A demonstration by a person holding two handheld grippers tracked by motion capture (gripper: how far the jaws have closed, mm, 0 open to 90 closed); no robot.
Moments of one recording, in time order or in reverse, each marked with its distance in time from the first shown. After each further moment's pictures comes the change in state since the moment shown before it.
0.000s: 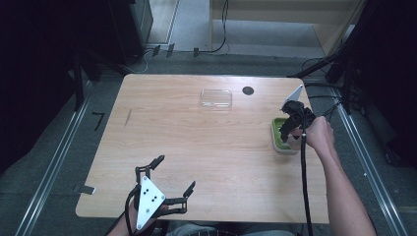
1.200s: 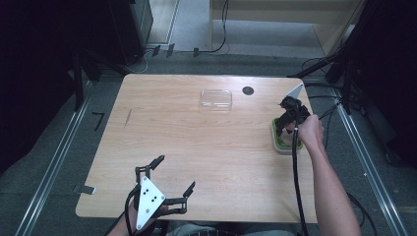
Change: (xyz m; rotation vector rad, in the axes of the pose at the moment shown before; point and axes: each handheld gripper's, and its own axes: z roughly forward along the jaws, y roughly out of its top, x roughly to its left) left arm 0.000 0.000 0.000 -0.003 -0.001 -0.003; right arm -0.012 0.028 0.024 -0.029 0.043 0.141
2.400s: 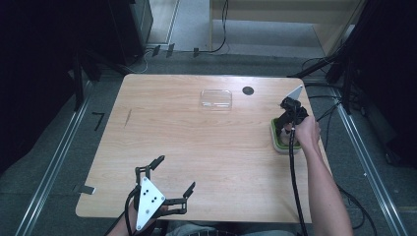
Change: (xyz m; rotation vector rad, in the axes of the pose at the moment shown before) left arm 0.000 0.000 -0.001 -0.002 -0.002 0.008; right arm -0.004 0.007 0.015 0.000 -0.020 0.066
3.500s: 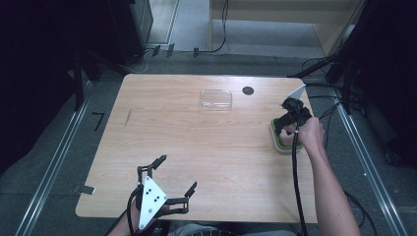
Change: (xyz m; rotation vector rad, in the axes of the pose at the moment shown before) left arm -0.003 0.001 0.004 0.010 -0.008 0.017; right arm 0.005 -0.020 -0.021 -0.050 0.012 -0.051
